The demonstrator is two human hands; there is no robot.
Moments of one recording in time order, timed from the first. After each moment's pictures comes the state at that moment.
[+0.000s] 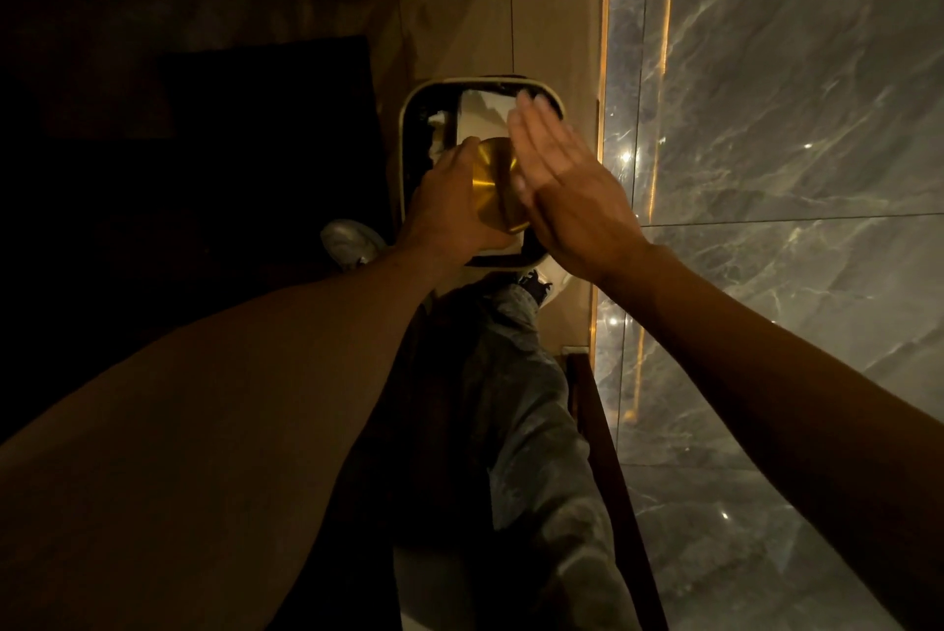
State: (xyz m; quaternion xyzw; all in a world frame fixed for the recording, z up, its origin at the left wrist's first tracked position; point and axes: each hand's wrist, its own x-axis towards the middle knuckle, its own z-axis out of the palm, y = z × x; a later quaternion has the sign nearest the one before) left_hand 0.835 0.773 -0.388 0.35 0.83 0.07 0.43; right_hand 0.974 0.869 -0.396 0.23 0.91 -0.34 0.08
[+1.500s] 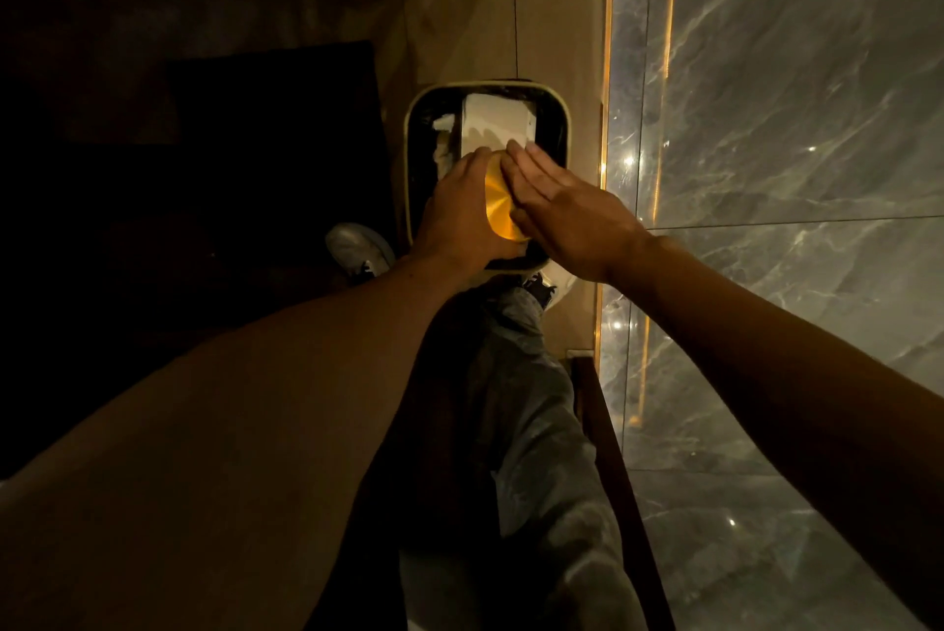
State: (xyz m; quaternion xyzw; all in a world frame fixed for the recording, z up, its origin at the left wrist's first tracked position) left_hand 0.846 0.771 -0.379 0.34 0.83 0.10 0.43; right_hand 0.977 0.870 -0.403 0.16 0.92 -0.35 0.13
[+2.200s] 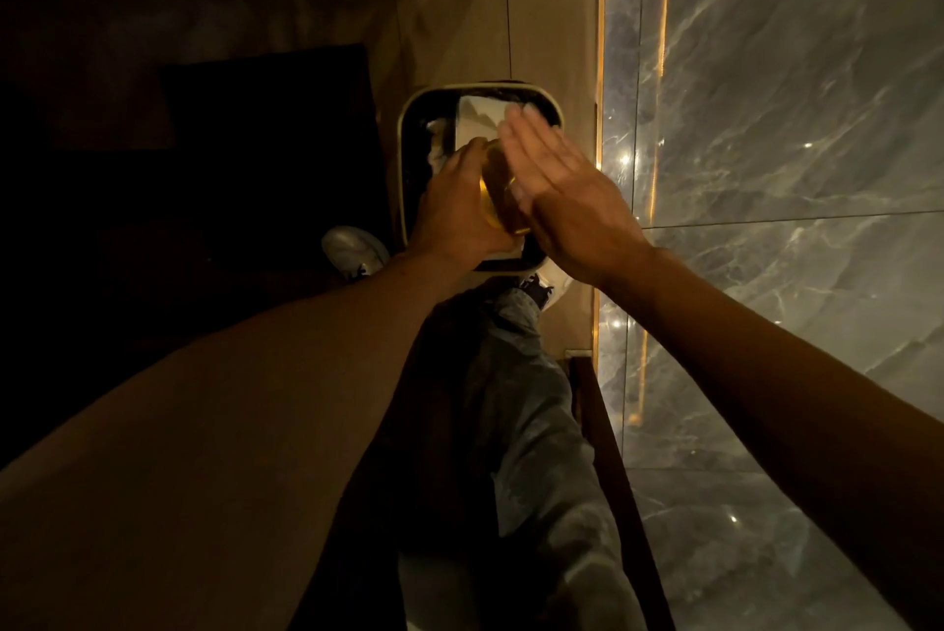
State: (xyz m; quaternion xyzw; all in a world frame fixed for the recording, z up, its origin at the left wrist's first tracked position) left_hand 0.843 0.784 -0.378 0.34 0.83 0.11 0.43; right_hand 0.982 0.868 -0.401 0.21 0.91 -0.35 0.06
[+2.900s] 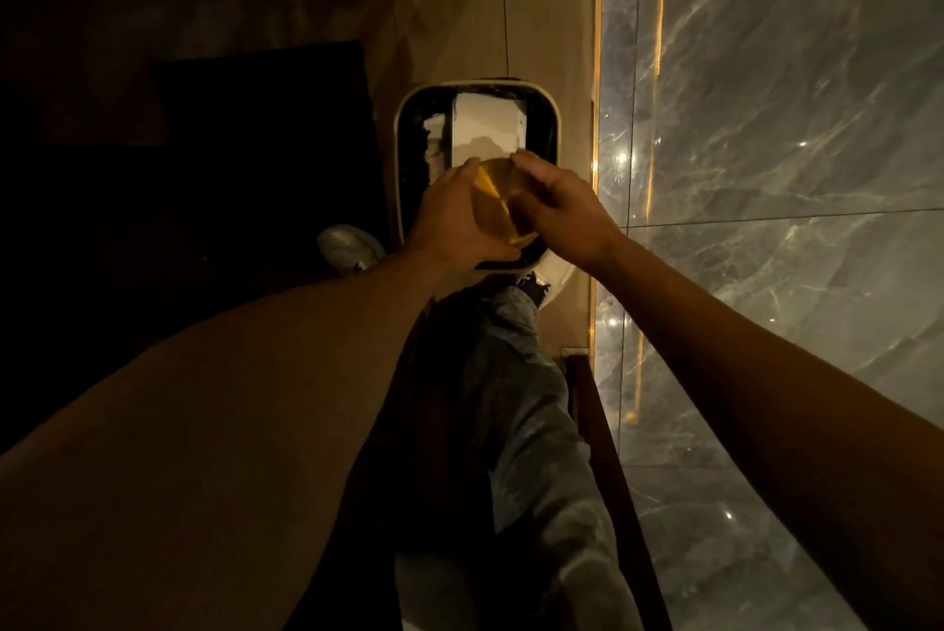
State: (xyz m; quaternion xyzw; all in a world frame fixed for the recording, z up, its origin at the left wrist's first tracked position) left_hand 0.841 0.771 -0.386 0.30 0.81 0.05 0.50; right_hand 0.973 0.858 -0.403 0.42 0.61 -0.67 0.10
